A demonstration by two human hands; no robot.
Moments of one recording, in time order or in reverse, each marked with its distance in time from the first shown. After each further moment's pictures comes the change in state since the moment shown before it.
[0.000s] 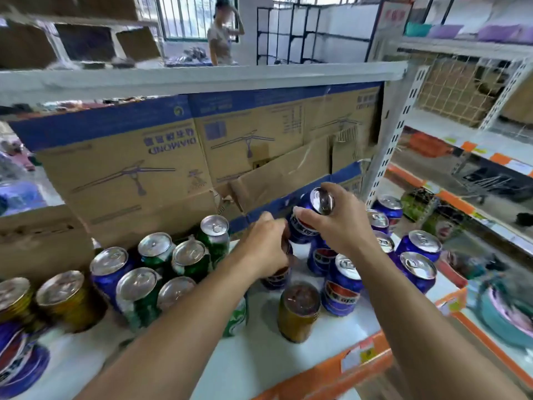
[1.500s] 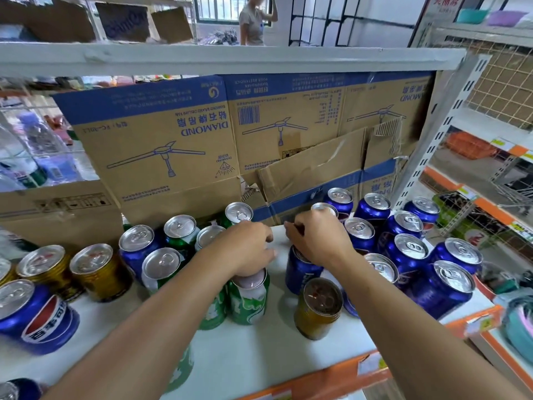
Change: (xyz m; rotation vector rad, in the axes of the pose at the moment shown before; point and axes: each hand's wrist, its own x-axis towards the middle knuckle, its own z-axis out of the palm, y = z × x) left_hand -0.028 -0.052 -0.024 0.153 -0.179 -0.123; right_hand 0.000 -0.004 0.072 -0.466 -0.364 -0.197
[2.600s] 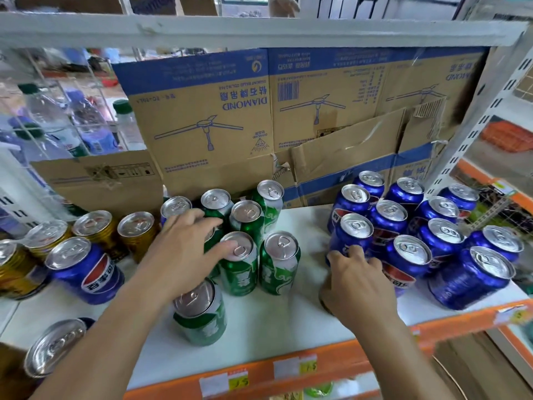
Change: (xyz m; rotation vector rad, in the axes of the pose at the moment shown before) left_hand -0.108 -0.085 0.017 -0.089 0.340 -0.229; right_hand -0.107 -0.048 0.012 -0.331 -0.223 0.264
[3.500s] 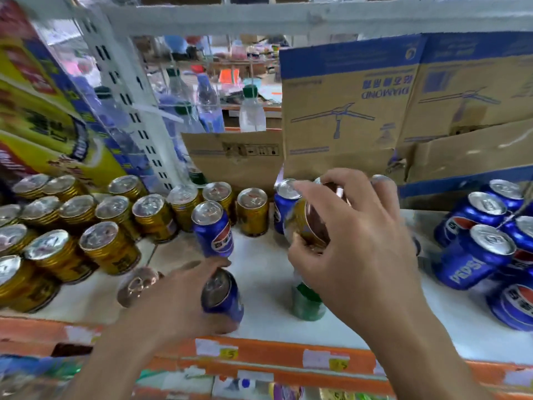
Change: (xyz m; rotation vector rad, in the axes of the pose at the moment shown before) left_hand -0.129 -0.119 -0.043 -0.106 -0.257 -0.219; right_hand -0.063 -0.159 -0.082 0.514 0.637 -0.616
